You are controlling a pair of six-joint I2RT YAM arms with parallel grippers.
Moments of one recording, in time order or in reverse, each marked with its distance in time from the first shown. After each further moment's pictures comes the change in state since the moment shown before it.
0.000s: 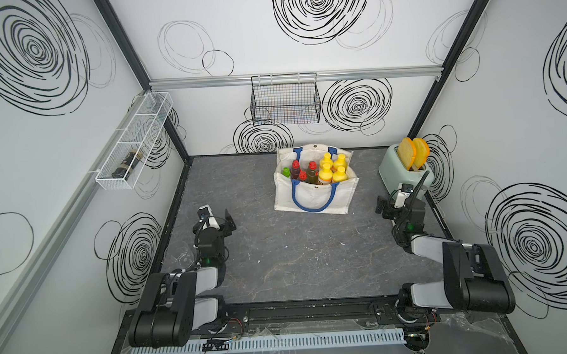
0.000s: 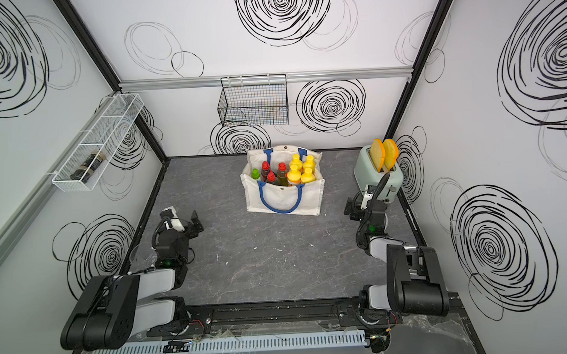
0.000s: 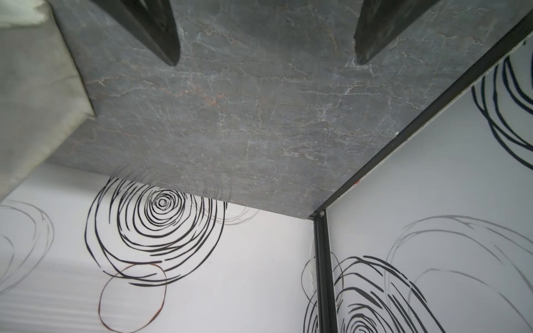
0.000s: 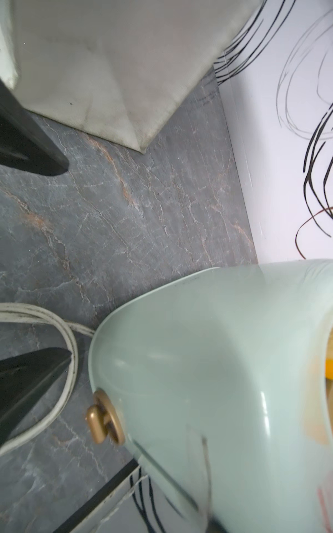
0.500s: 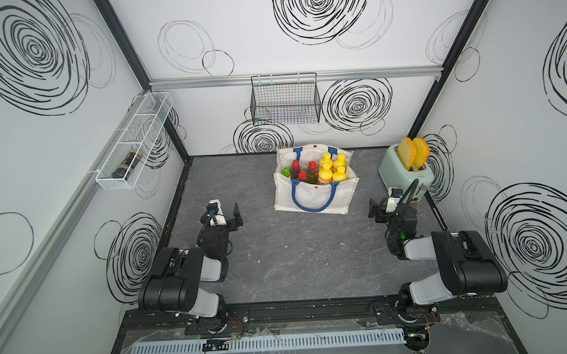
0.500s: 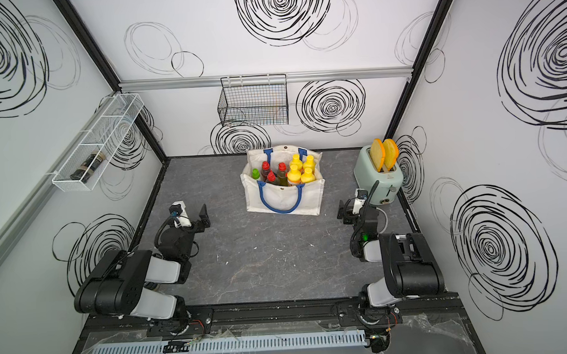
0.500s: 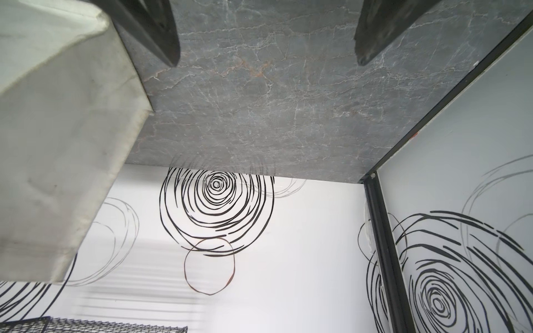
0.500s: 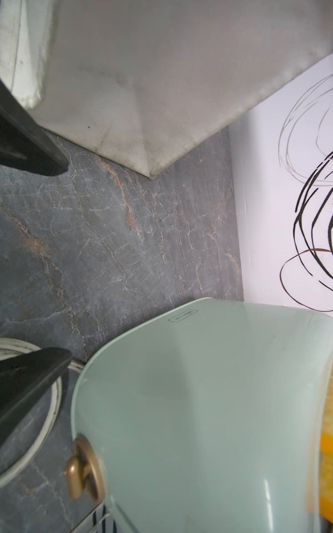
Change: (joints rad) left arm -0.046 0.155 0.058 0.229 0.122 0.084; right arm 0.066 0.116 -0.066 0.271 0.032 -0.056
